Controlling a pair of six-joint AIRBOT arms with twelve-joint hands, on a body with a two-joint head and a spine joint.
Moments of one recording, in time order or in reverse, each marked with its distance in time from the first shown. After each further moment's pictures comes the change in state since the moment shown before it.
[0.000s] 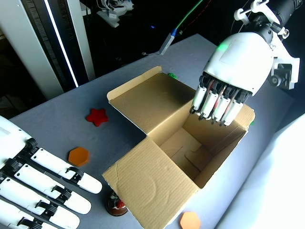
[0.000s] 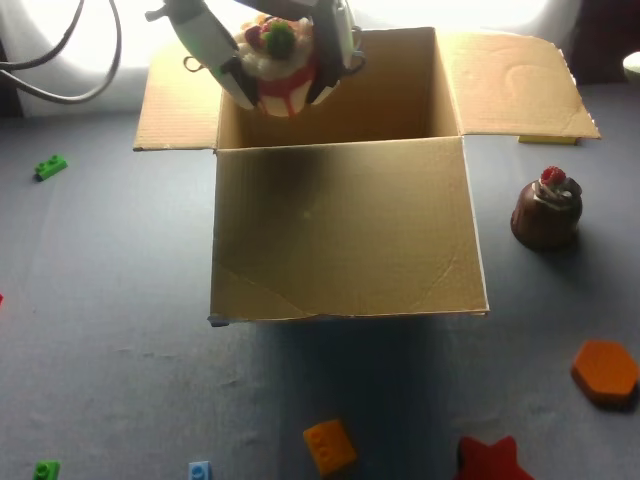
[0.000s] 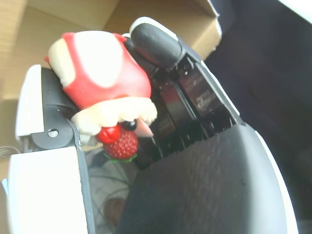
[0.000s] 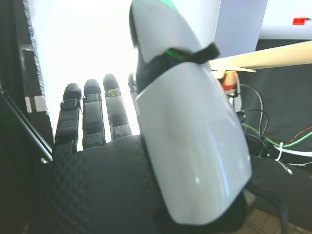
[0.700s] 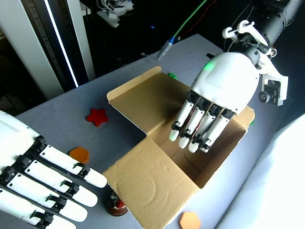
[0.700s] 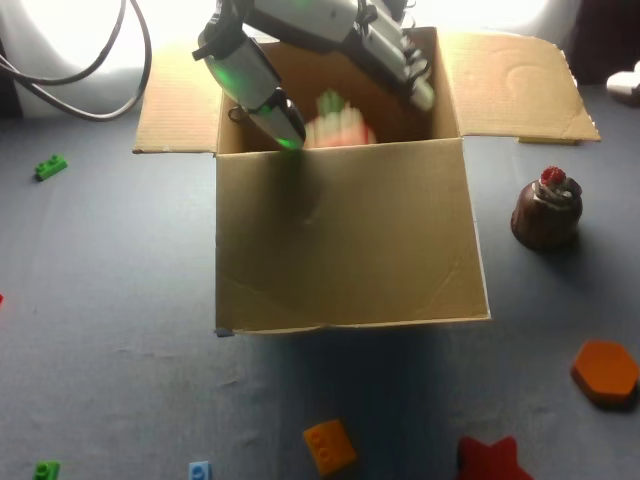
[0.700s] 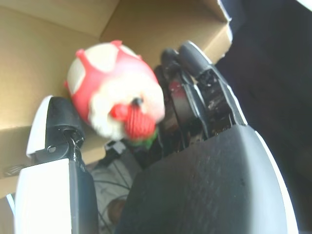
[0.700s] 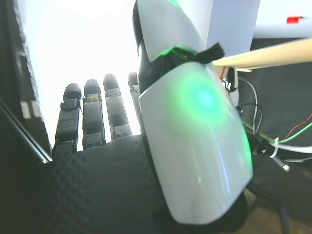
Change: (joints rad) left arm 0.039 -0.043 0.016 0.010 0.030 0.031; right arm 0.002 -0.020 0.009 0.000 -0.065 0.091
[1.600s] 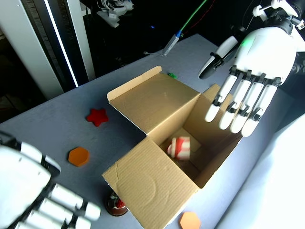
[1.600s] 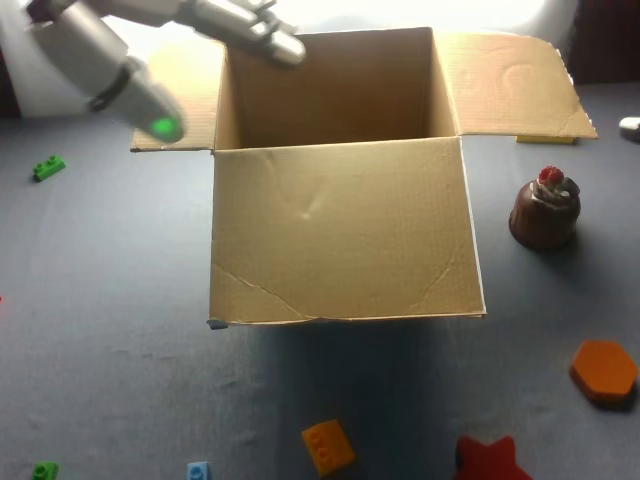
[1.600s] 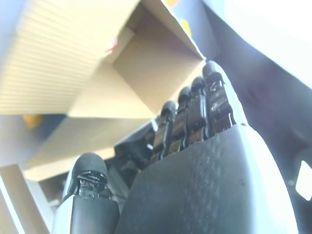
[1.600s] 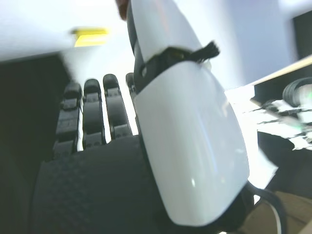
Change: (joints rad) left arm -0.072 0.262 -0.089 0.100 -0.050 -0.034; right arm -0.122 -0.232 0.247 0.482 0.012 -0.062
